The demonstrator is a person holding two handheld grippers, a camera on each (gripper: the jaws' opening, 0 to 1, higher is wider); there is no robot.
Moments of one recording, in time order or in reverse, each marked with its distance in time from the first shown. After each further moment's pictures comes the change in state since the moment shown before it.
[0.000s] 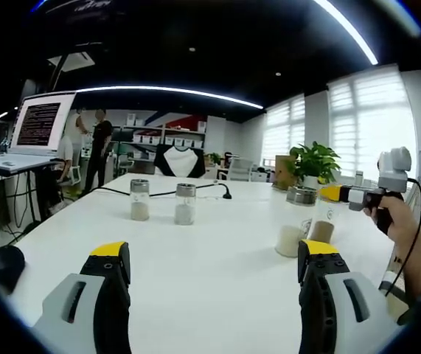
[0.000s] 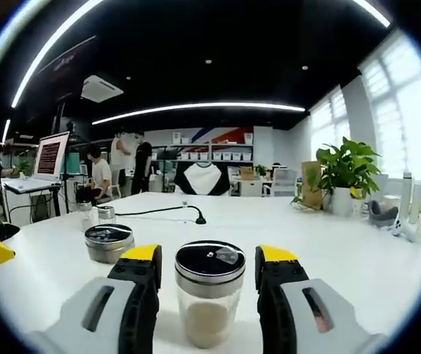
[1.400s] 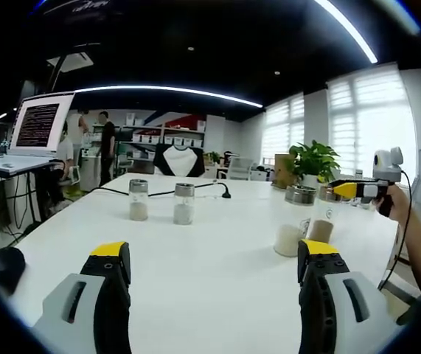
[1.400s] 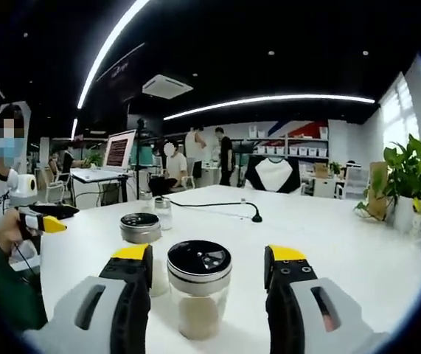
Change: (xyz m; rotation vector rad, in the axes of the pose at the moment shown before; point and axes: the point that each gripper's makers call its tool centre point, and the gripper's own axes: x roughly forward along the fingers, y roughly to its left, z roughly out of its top) left arm 0.001 -0.001 0.000 0.006 0.008 -0.002; right arm -0.006 0.001 -0.001 -0.034 0.033 0.511
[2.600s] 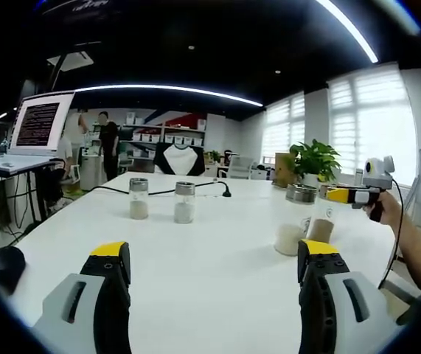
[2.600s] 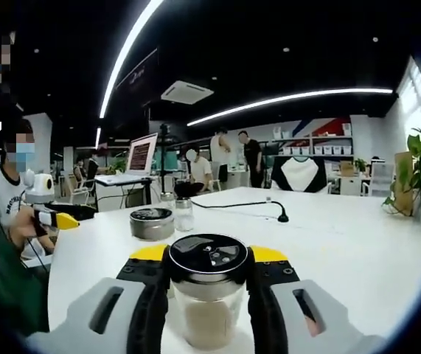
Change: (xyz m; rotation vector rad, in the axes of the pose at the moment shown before) left arm -0.001 -0.003 -0.001 0.001 0.007 0.001; right arm 0.017 0.015 -0.010 0.024 -0.030 0.146
